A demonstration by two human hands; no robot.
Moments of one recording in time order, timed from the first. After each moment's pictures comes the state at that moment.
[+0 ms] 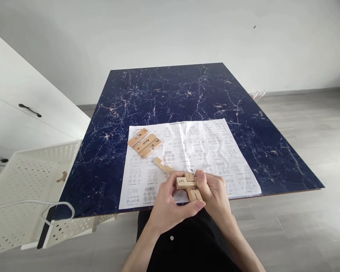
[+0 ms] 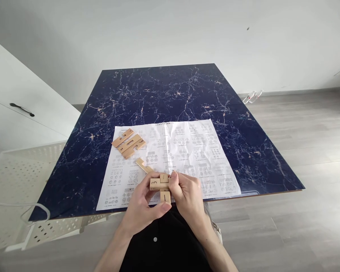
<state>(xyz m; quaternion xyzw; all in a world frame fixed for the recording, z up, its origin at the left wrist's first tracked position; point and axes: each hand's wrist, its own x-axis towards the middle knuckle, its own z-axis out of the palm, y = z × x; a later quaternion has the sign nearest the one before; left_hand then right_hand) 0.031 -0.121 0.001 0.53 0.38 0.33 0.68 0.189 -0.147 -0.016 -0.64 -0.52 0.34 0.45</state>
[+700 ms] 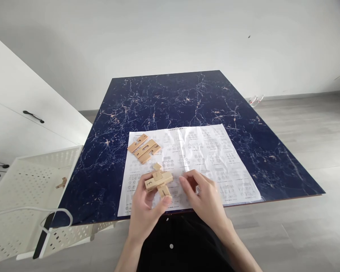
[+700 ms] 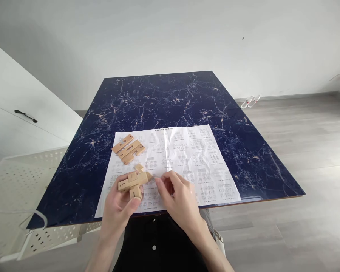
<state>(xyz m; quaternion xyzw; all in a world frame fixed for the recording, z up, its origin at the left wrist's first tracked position) -0.001 -0.123 0.004 0.50 0.51 0.44 0.55 0.180 -0.139 -0.010 -0.63 -0.56 0.34 0.41</state>
